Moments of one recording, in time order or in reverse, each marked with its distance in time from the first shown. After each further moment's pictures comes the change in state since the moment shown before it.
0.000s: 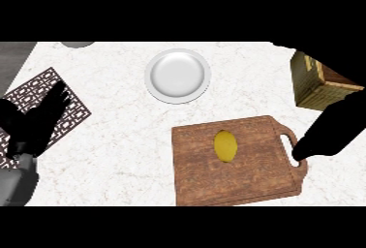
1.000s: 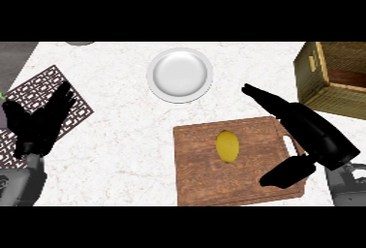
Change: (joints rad) left arm -0.003 -0.067 0.038 0.004 -0.061 -0.031 -0.010; right arm 0.564 0.226 0.004 -0.109 0.546 -0.184 -0.485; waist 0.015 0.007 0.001
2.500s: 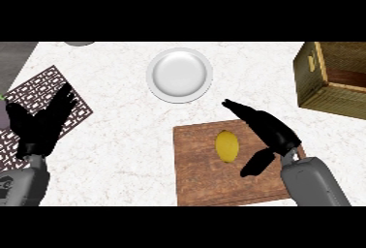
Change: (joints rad) left arm 0.000 -0.086 0.101 0.009 -0.107 -0.084 0.001; right arm 0.019 0.211 -0.027 0.418 0.316 -0.001 -0.357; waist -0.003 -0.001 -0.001
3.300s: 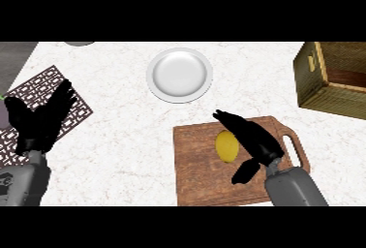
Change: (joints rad) left arm -0.027 -0.027 0.038 -0.016 -0.031 -0.021 0.047; right arm 0.052 0.082 0.047 0.050 0.194 -0.069 -0.039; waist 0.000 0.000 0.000
